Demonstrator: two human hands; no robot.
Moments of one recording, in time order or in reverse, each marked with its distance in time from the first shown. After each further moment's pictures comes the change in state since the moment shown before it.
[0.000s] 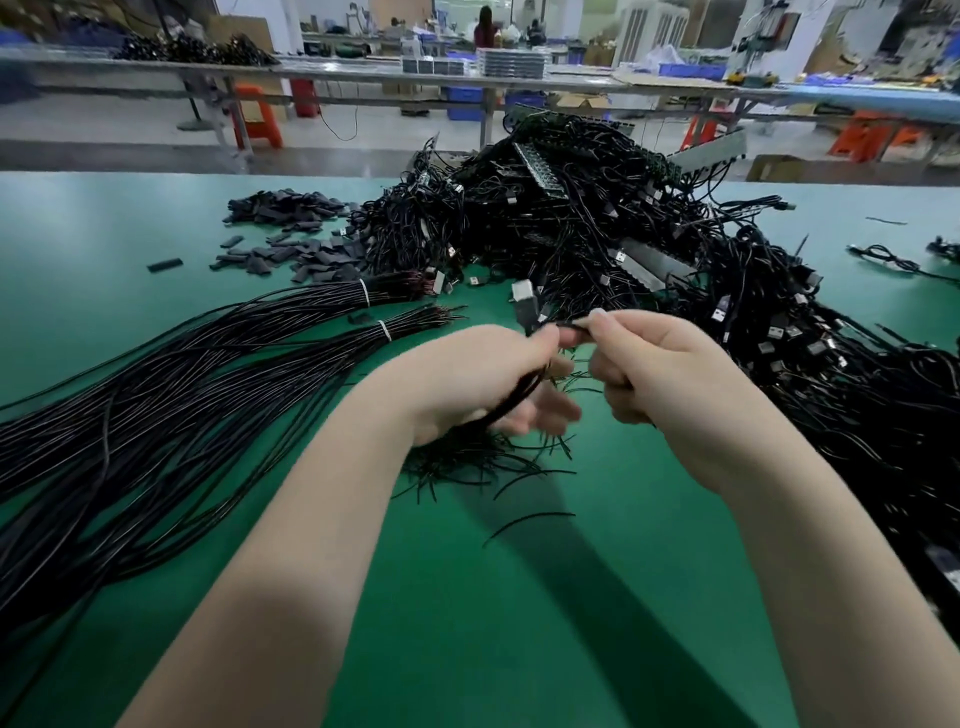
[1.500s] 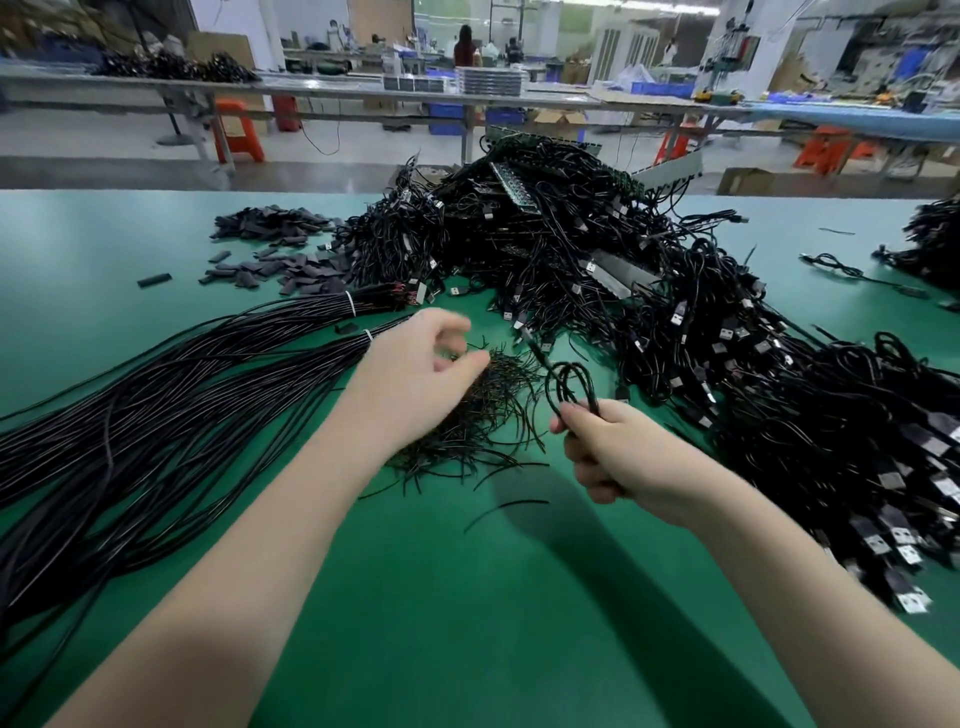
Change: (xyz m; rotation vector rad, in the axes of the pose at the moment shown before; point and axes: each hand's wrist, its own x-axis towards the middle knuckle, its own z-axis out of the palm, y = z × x) left_hand -0.015 -0.028 -0.010 0.575 0.534 0.261; right_hand -0.021 0.037 0.002 0.058 -0.160 0.381
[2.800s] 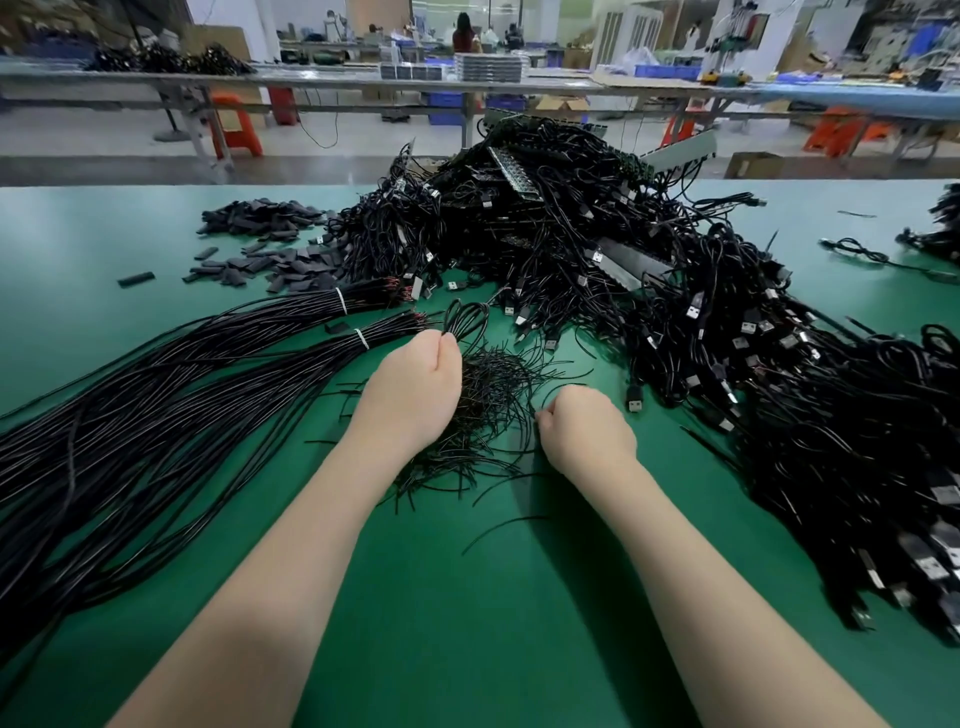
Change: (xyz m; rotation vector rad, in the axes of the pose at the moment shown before) left_hand 0.029 -0.031 0.041 -0.072 0.103 -0.169; right_hand 0.088 0.027 0.014 -0.967 0.516 0.070
